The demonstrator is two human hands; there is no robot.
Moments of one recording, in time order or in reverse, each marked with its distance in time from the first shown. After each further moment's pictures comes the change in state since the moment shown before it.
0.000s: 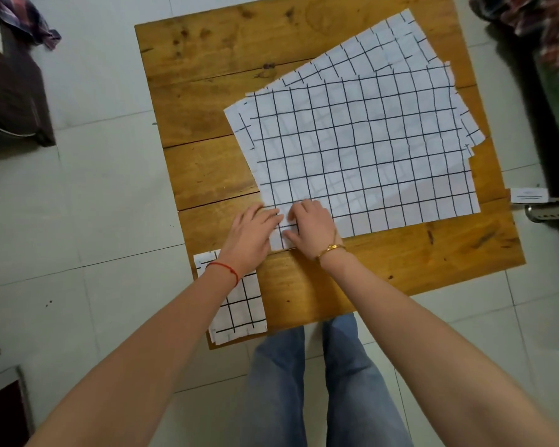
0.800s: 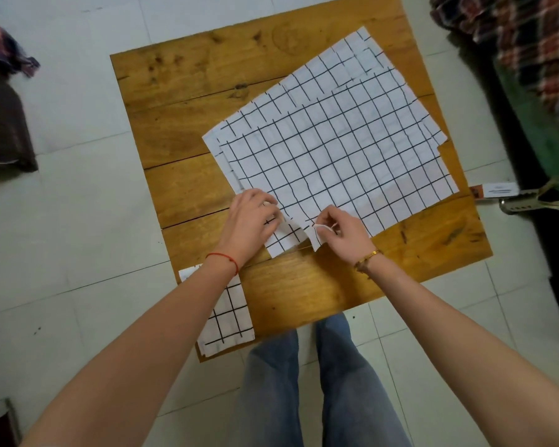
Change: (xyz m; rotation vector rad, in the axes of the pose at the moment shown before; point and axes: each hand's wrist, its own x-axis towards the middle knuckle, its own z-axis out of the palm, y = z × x) left_hand 0.038 0.041 -0.043 -0.056 0.186 0.062; right_hand -0.051 0.064 -0.061 0.608 0.083 0.174
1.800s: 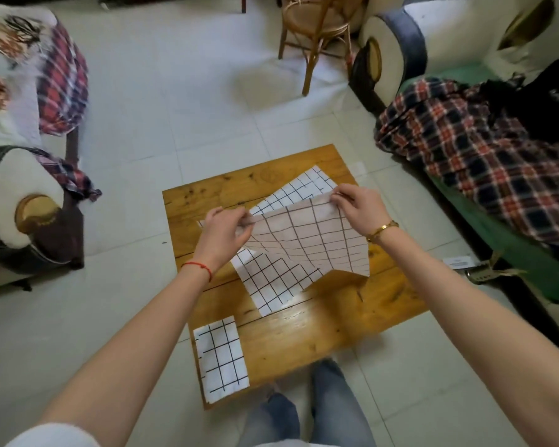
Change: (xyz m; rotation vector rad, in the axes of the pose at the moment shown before) left_hand 0.001 0.105 -0.213 -0.051 0.257 0.029; right_hand -0.043 -0.160 -0.222 -0.245 0.386 -0.296
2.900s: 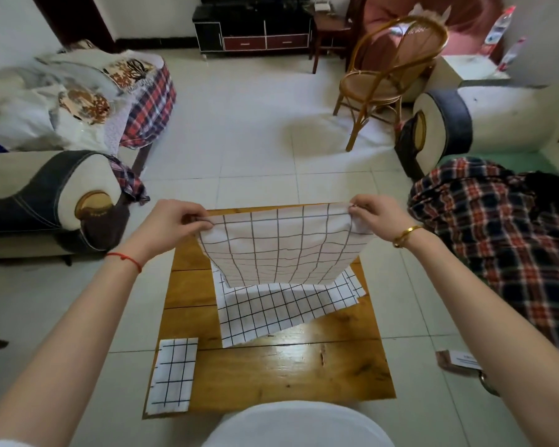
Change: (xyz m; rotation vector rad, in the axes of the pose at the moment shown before) left_hand 0.024 0.117 -0.109 -0.013 0.078 -0.226; right_hand 0.095 0.062 -0.160 -0.057 -0.262 -0.283
